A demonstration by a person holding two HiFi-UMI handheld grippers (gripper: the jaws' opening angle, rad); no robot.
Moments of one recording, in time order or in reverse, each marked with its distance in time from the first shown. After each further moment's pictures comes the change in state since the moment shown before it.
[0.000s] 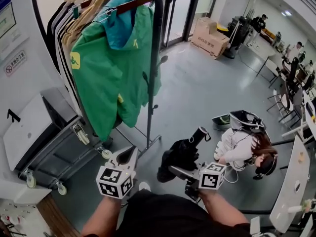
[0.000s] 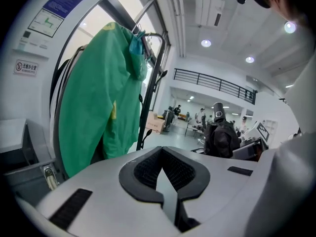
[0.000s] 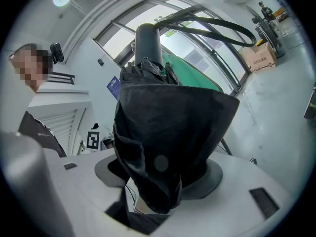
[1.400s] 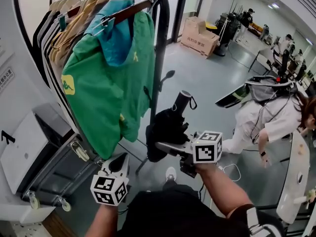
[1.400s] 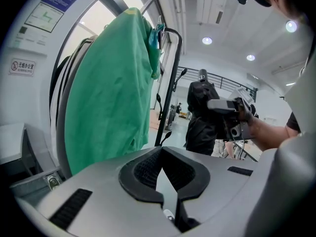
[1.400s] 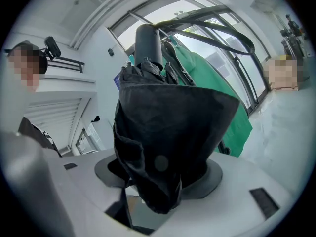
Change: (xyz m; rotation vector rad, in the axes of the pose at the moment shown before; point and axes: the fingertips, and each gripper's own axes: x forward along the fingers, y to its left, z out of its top) left arm 0.020 0.089 0.016 0.011 0.025 0.006; right arm 0.128 0.005 0.142 -0.192 0.035 0.059
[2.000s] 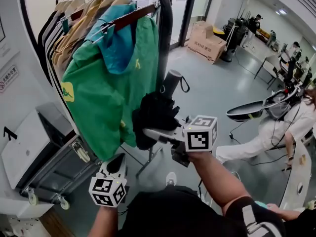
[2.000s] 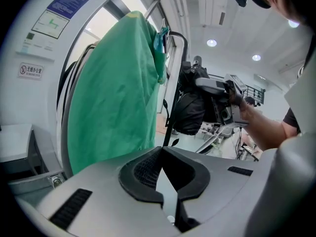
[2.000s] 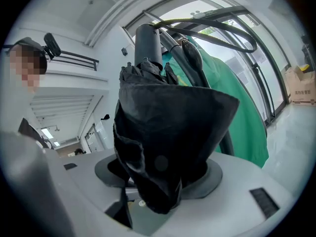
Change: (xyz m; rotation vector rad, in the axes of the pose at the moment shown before) left arm 0.010 0.011 0.018 -0.022 -0.047 0.086; right arm 0.043 0.008 0.079 -0.126 -0.012 0.122
